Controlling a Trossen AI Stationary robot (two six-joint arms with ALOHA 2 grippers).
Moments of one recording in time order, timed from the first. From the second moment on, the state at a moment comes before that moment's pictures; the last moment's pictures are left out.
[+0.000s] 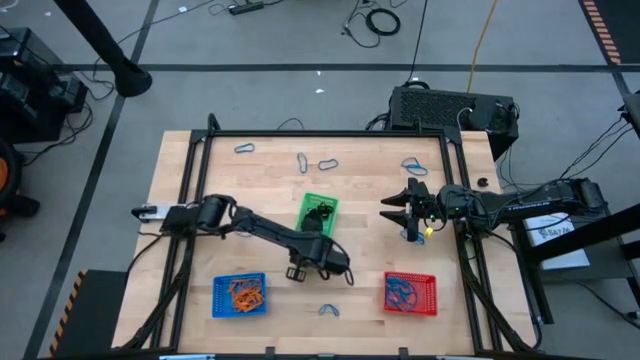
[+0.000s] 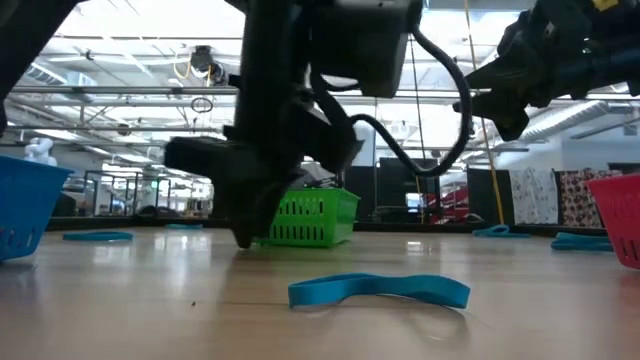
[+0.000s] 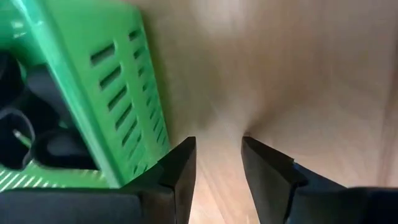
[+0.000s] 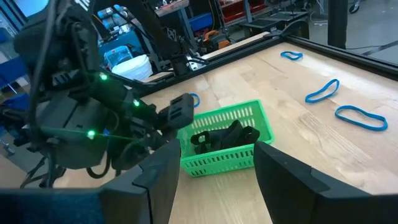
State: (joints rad) left arm -0.25 2.29 1.79 -1.27 -0.24 0.01; right arm 0.02 0.69 0.23 0.27 0.10 0.40
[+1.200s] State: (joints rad) left arm 0.04 1.74 1.46 -0.69 -0.03 0.16; right arm -0.45 0.88 0.53 -0.36 0.48 0.28
